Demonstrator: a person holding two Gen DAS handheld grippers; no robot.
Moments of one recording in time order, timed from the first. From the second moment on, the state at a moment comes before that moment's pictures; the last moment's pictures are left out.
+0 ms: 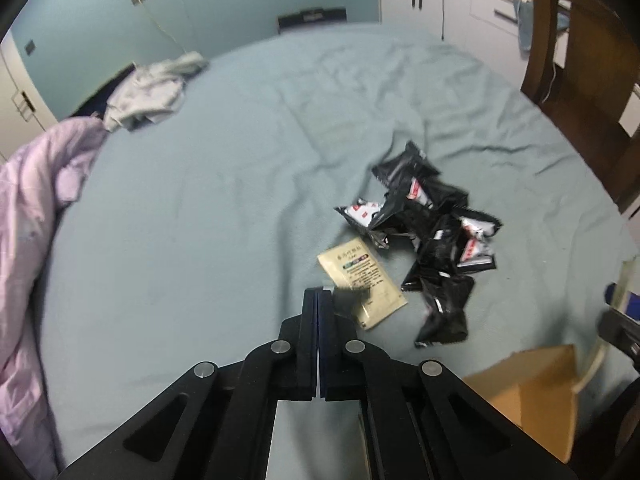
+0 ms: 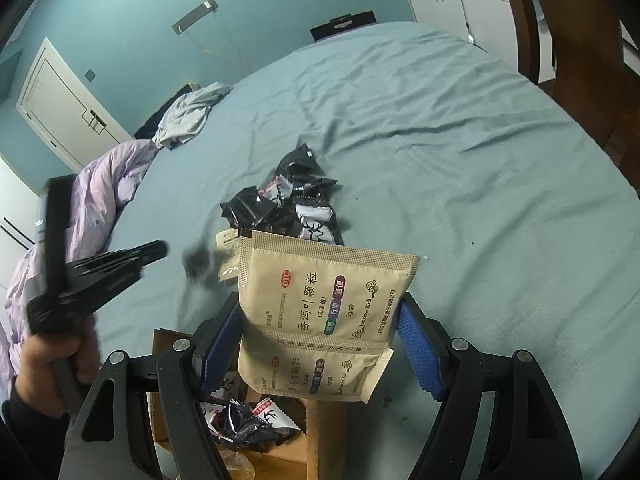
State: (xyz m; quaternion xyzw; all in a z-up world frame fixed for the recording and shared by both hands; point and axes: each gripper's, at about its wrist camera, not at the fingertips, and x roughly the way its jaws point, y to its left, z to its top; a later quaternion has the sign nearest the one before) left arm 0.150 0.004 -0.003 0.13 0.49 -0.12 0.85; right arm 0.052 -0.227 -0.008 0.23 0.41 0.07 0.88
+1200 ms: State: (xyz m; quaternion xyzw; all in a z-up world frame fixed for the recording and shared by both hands) left arm 0.014 -0.027 -0.032 0.15 0.57 -0.24 0.78; right arm 0.044 -0.208 -0.001 0.19 0.41 0.08 0.89
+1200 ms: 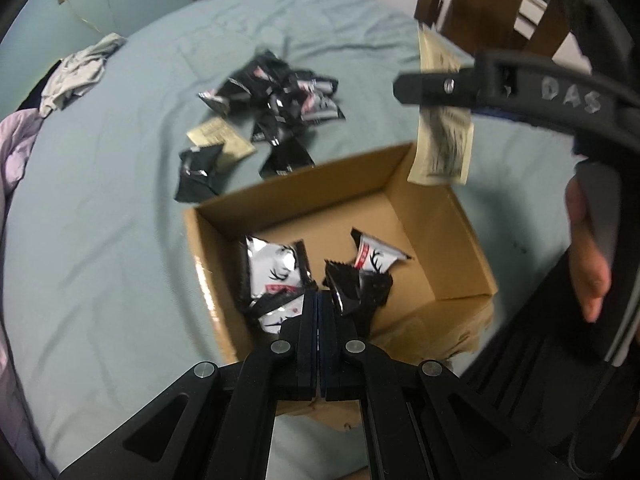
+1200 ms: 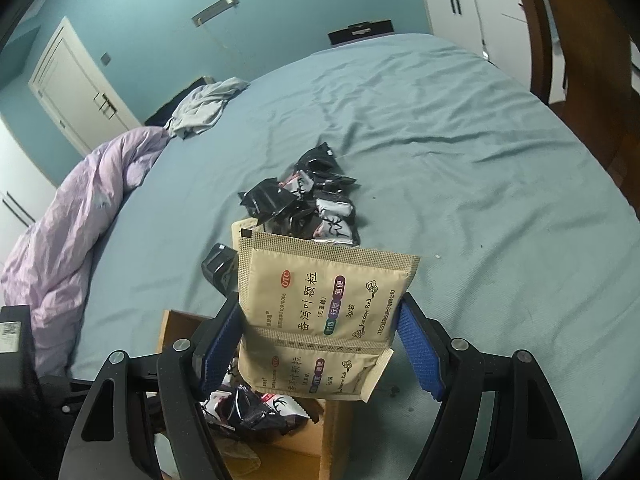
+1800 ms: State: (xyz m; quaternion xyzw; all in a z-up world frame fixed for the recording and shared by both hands) left arm 0.019 -0.027 -0.065 0.19 0.59 -0.19 0.76; right arm 0.046 -0.207 -0.004 0.19 0.41 0.08 0.89
